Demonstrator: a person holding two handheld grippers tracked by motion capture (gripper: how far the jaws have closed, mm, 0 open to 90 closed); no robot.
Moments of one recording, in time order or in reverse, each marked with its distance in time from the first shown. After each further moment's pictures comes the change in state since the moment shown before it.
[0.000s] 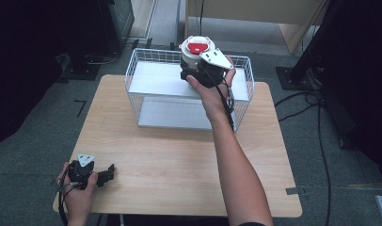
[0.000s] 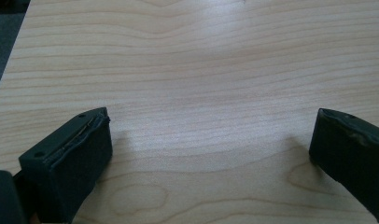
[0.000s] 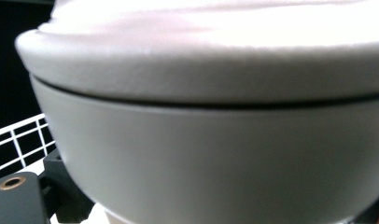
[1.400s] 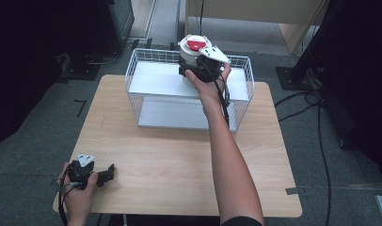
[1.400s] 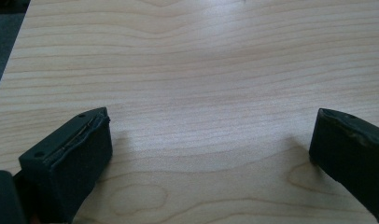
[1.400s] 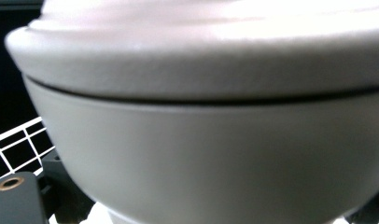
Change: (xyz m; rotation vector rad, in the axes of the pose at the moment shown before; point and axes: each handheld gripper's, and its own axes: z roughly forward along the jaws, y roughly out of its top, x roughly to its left) left arm 0.000 0.000 0.000 0.001 0.000 0.000; right arm -0.007 -0.010 0.030 0.048 0.035 0.111
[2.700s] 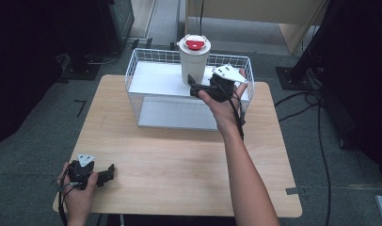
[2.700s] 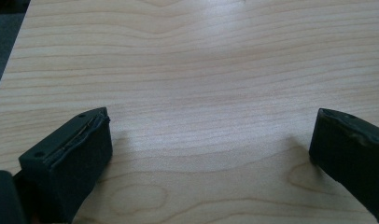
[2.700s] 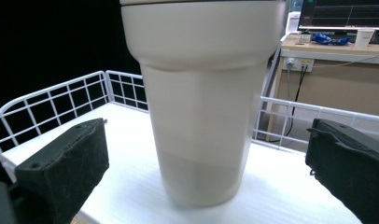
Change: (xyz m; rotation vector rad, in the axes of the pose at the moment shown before) left arm 0.000 0.000 0.000 0.002 0.000 0.003; right arm -0.011 -0.020 -0.067 0.003 0.058 -0.049
